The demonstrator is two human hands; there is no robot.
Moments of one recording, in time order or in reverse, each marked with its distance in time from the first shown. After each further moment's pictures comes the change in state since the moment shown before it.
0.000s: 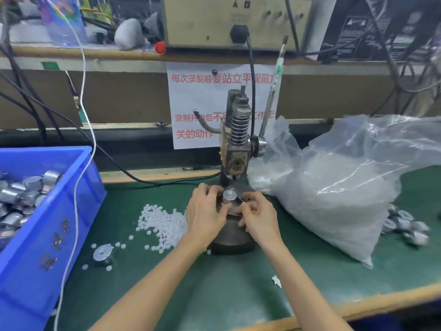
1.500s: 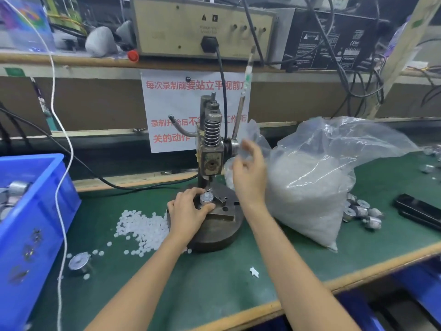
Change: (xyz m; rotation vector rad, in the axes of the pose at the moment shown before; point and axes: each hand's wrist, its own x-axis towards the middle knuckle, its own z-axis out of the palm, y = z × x) left_hand 0.006 0.003 0.006 -0.202 -0.059 -0.106; right_hand 0.018 -0.079 -0.031 0.240 0.351 -0.251
